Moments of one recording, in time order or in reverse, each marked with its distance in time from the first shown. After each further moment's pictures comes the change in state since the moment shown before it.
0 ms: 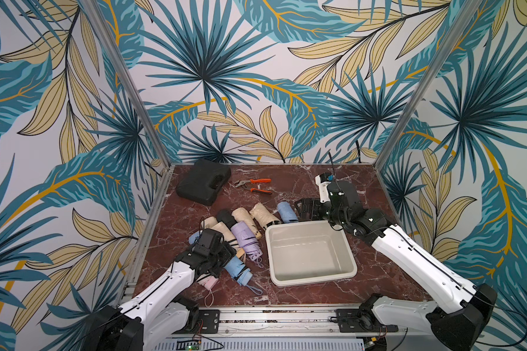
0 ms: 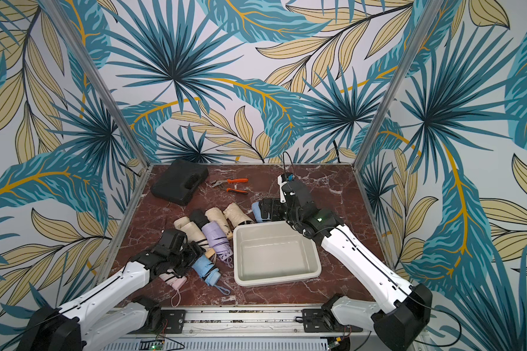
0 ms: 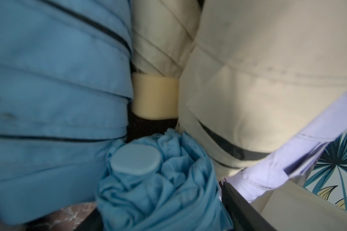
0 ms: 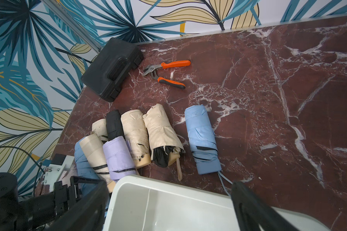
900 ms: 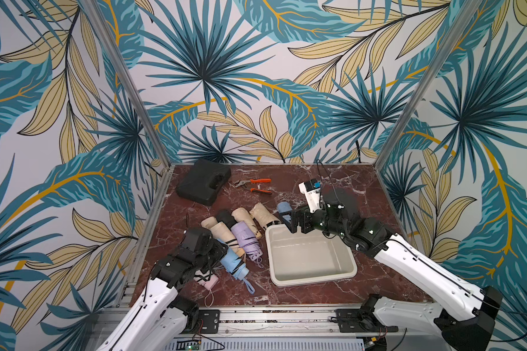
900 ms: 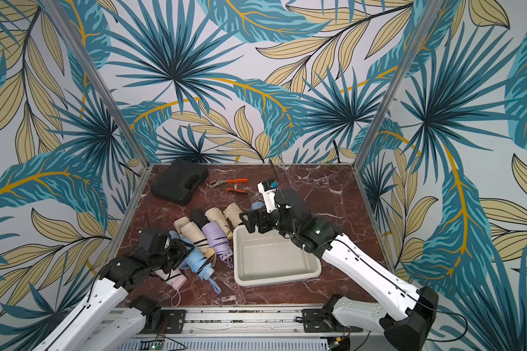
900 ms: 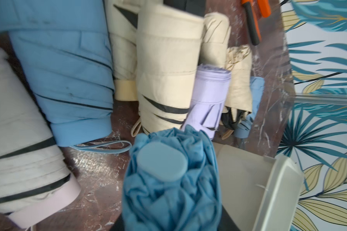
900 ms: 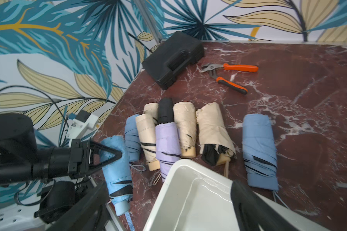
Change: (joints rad) left arm -0.001 -0.313 0.224 -0.346 -0.047 0.034; right arm 0.195 -0.061 -0.055 0.146 -0.152 -0.084
